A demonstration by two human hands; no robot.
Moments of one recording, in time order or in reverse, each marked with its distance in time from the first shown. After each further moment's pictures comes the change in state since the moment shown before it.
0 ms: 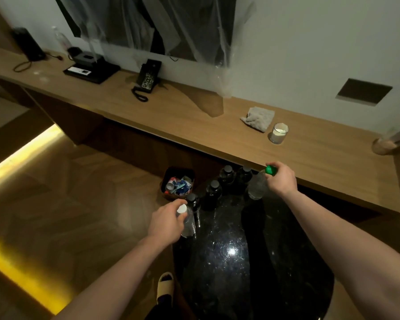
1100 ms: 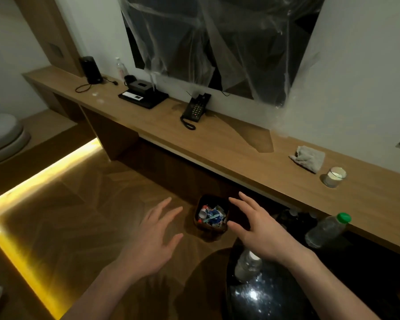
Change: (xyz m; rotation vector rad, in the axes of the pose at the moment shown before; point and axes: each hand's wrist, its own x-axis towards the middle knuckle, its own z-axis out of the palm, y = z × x) left_hand -0.040 -0.130 -0.205 0.077 0.060 0.168; right_hand -0.191 -0.240 0.071 -0.207 -0.517 -0.510
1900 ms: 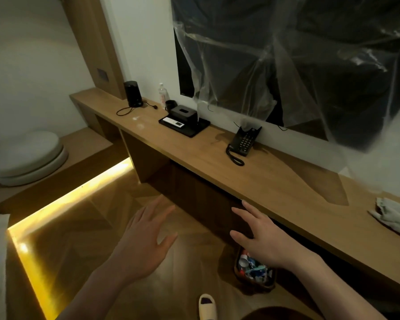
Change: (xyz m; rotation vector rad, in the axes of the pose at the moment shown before) left_hand 0.114 -0.213 -0.151 0.068 0.143 -0.116; right_hand 0.243 -0.169 0.038 -0.098 -0.144 -0.081
